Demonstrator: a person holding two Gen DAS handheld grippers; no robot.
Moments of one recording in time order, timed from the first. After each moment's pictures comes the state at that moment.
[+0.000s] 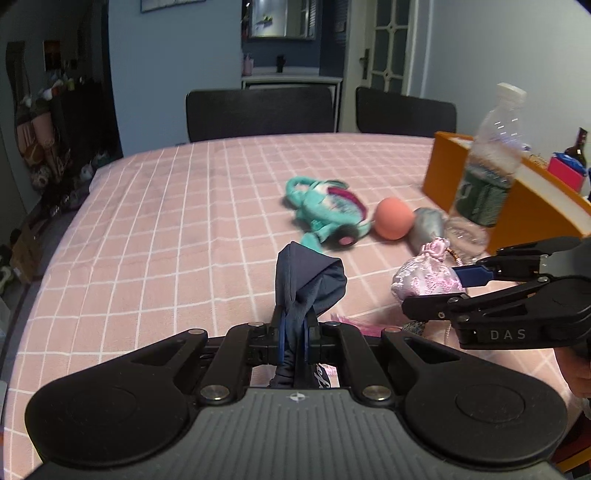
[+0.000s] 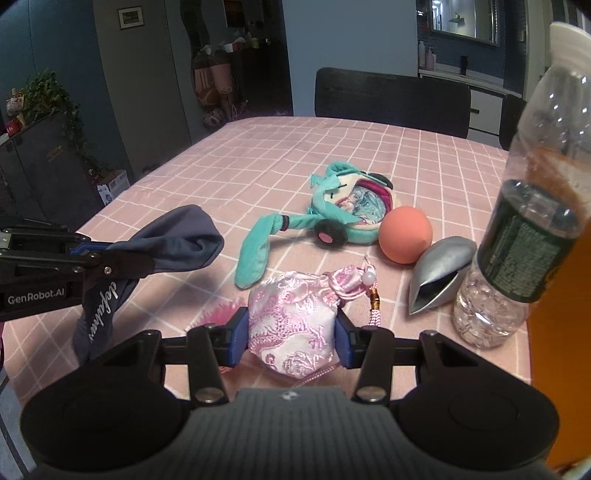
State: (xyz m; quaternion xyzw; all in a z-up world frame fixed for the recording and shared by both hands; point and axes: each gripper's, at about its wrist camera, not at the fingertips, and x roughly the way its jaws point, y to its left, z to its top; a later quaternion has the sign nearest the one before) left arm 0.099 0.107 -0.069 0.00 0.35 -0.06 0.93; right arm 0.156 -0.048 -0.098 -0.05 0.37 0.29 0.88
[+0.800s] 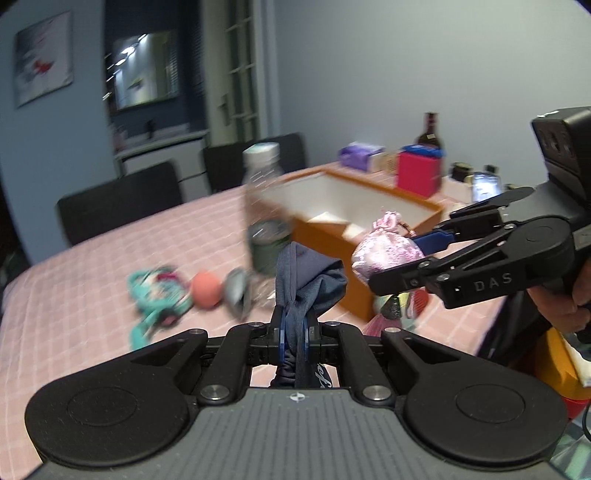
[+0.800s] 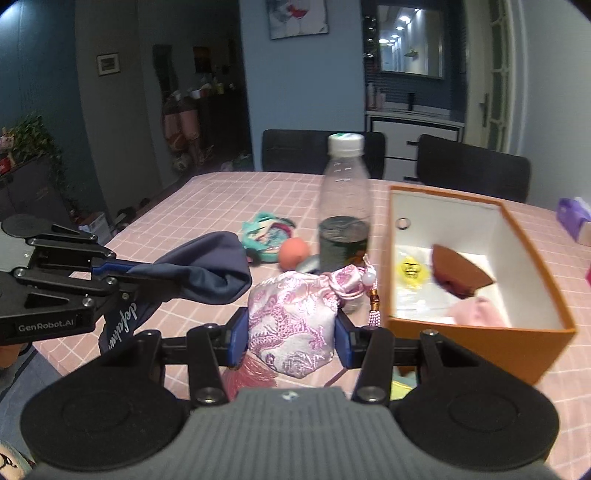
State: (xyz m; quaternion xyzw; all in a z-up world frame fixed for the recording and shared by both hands) left arm 0.030 -0.018 0.000 0.09 0.27 -0.24 0.93; right arm 0.054 -0.202 0.003 -0.03 0.31 0.23 0.92
